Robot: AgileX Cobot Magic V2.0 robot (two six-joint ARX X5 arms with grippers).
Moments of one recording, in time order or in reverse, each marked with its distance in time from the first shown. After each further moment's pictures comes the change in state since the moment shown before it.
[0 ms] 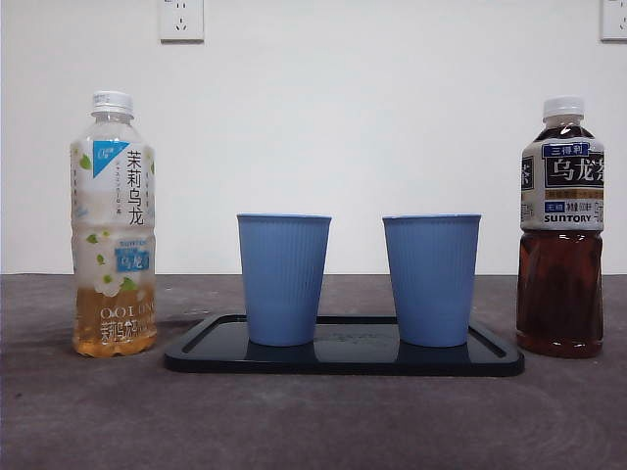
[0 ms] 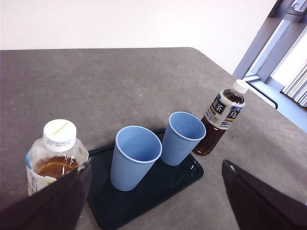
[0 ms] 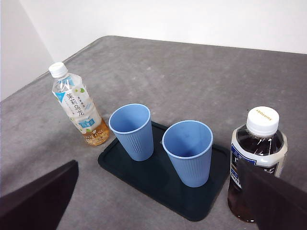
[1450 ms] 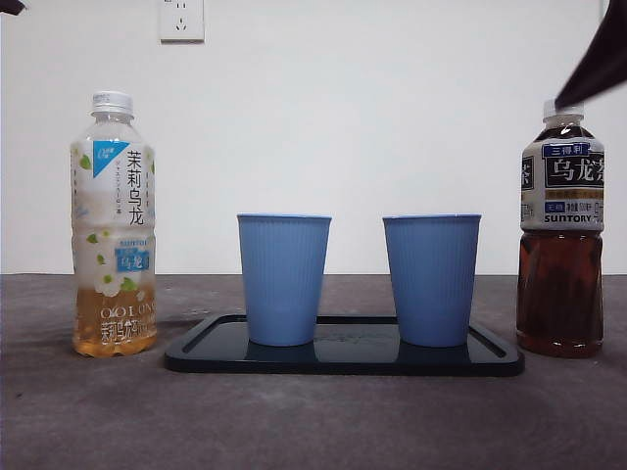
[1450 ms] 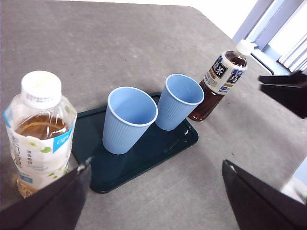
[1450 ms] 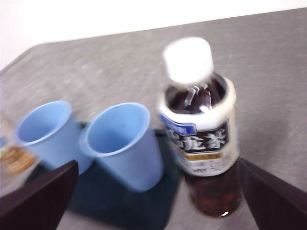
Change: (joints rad) left arm -0.043 0.047 0.000 -0.112 0.000 0.039; right arm 0.059 0.090 -0.468 0.615 0.299 0.222
